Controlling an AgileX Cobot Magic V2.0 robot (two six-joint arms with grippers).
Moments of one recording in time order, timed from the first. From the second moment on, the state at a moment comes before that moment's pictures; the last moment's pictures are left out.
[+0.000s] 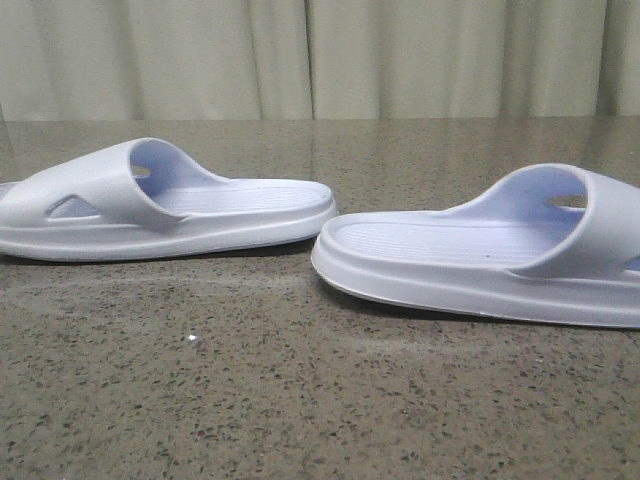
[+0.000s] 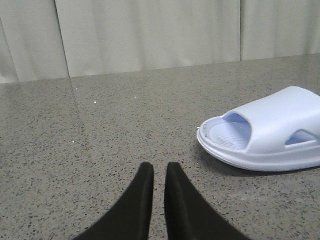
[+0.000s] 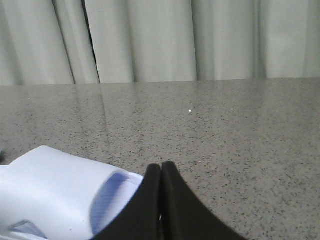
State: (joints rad) left arm -0.15 0.00 0.00 -0.07 0.14 0.13; right arm 0.12 -0.01 0.01 0.00 0.06 0.02
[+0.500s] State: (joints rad) left arm -0.15 0.00 0.00 -0.06 0.13 0.13; right arm 0.12 -0.01 0.01 0.00 0.06 0.02
